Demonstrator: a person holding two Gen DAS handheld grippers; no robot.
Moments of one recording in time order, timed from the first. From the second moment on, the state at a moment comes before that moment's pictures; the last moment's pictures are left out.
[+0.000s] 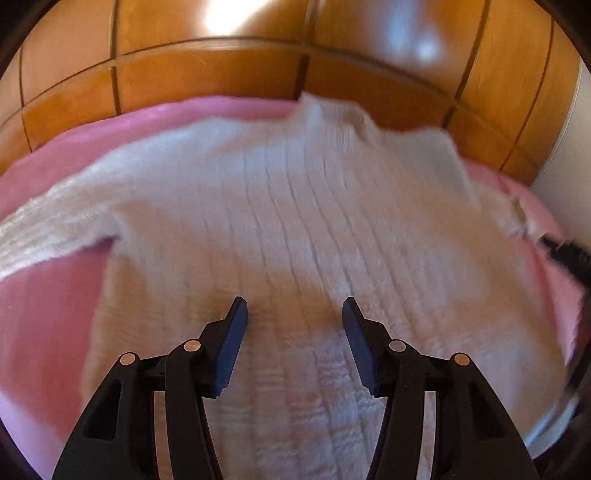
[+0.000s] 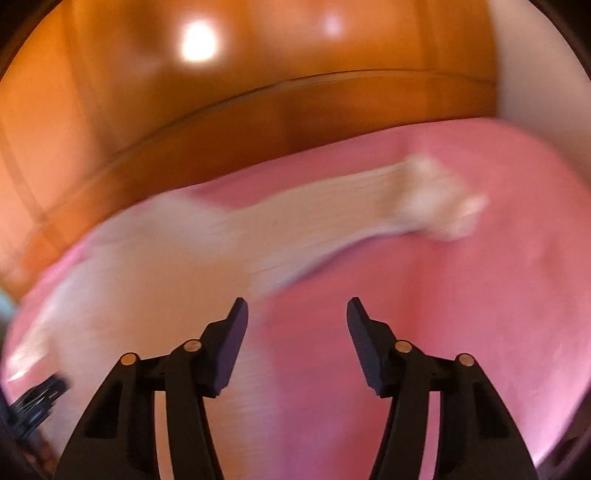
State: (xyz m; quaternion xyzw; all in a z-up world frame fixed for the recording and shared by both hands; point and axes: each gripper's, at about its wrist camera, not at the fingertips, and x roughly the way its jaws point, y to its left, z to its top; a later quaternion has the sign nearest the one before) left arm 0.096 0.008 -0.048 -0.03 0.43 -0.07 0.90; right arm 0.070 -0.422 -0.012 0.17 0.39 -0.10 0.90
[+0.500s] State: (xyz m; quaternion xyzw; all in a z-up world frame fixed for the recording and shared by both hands) left arm 0.106 0.012 -0.064 -0.04 0.41 -0.08 0.91; right arm 0.159 -0.536 -0.061 0.07 0.47 -0.22 0.85
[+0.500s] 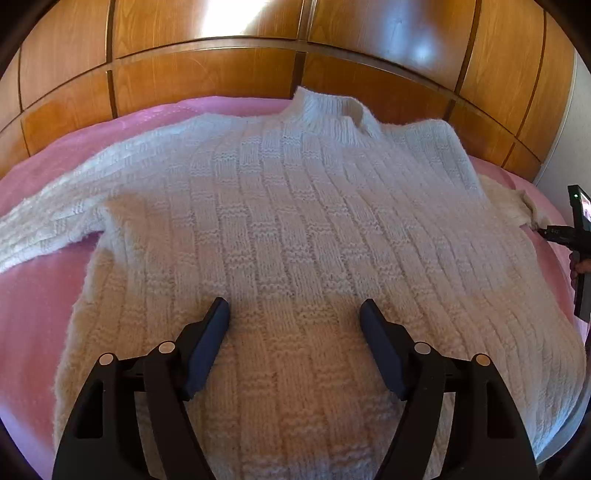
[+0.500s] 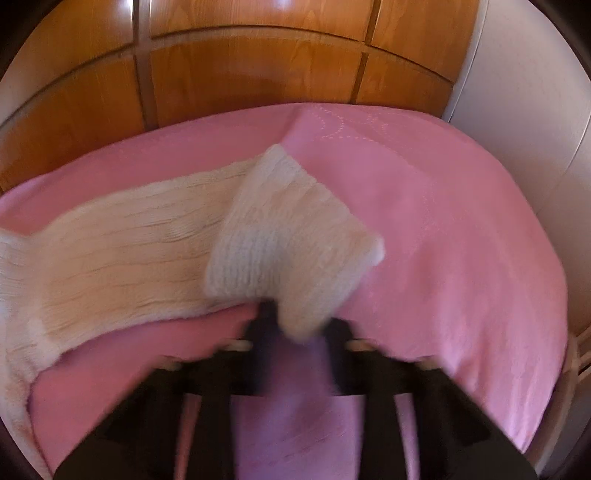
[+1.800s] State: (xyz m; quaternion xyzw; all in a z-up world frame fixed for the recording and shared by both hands) left arm 0.081 0.053 -0.014 -0.16 0.40 -0.16 0.89; right arm 0.189 -0.226 0.166 0.25 0.35 0.23 0.87
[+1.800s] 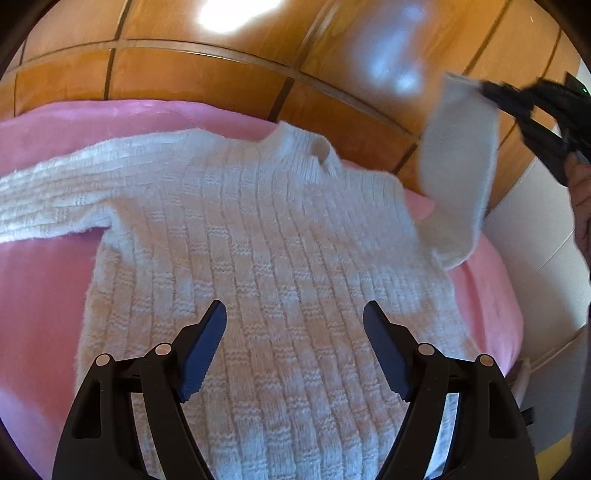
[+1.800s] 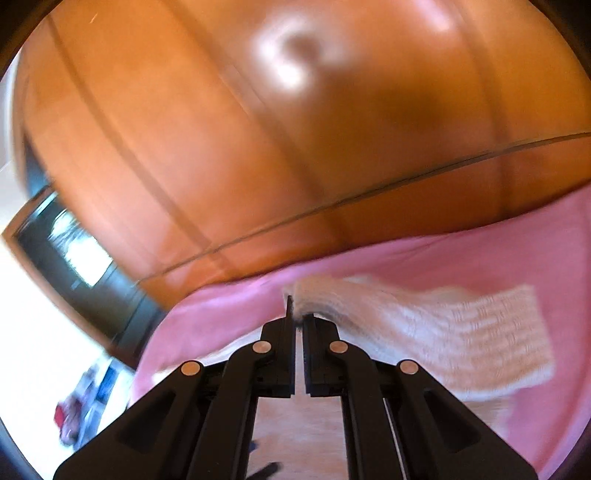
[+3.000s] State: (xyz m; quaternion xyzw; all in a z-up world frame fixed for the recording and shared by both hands) left arm 0.225 0.088 0.008 -0.15 0.38 -0.09 0.91; right arm 0.256 -0.285 -0.039 0.18 0.47 -0.01 0.86
